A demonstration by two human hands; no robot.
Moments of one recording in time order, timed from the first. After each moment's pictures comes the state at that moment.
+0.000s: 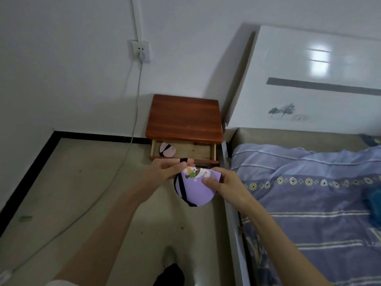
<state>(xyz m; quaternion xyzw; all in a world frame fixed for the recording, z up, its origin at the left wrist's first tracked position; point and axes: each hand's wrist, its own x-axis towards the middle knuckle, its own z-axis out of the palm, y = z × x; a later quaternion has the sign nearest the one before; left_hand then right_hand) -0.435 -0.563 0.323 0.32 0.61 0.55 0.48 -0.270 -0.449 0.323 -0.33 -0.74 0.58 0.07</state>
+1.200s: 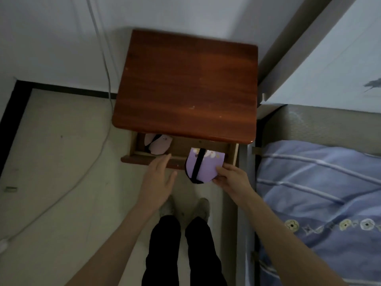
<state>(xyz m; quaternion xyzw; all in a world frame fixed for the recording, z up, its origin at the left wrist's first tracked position) -0.537 -0.363 0.042 0.28 0.86 0.29 0.32 -0.407 -0.206 0.035 -0.61 -0.35 0.71 0.01</state>
